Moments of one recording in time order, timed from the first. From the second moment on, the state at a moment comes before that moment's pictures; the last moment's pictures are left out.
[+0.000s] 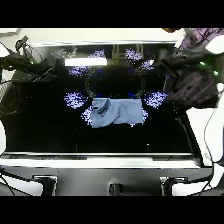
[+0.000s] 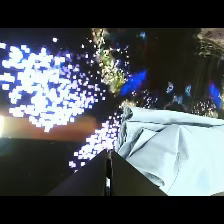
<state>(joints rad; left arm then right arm) 0.05 -1.72 2.01 1.16 -1.45 -1.77 -0.14 -1.66 1.89 -0.84 1.41 1.59</state>
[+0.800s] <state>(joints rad) 0.06 -1.72 2.01 1.17 -1.45 -1.77 -0.14 -1.82 1.29 -0.66 1.26 1.28</state>
